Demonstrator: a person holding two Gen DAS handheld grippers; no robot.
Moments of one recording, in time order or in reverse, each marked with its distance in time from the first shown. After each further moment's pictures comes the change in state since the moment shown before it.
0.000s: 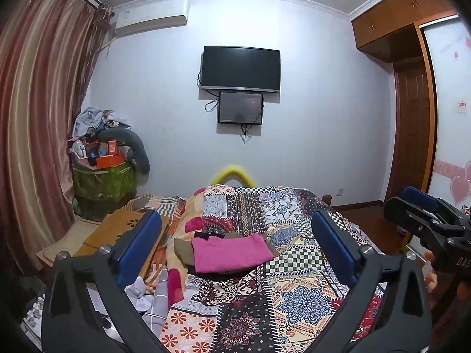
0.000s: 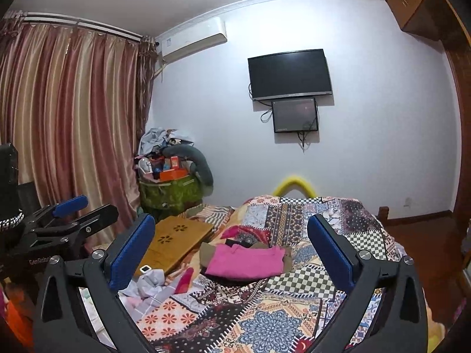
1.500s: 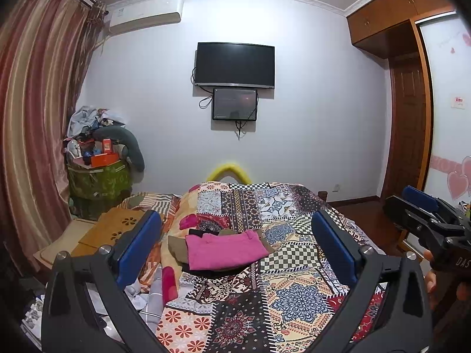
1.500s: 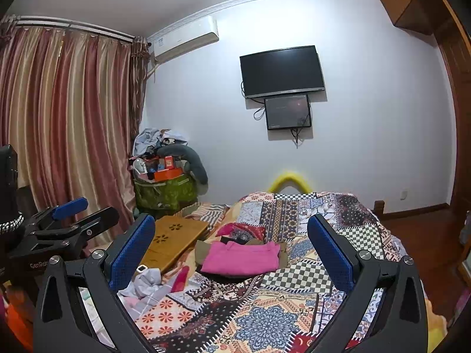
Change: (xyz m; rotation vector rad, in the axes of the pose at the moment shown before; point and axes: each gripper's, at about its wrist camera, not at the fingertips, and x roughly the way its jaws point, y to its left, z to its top) left arm 0.005 -0.004 -0.005 0.011 0.016 -0.029; right arm -0.004 -0.008 -0.001 0.024 0.011 -0.023
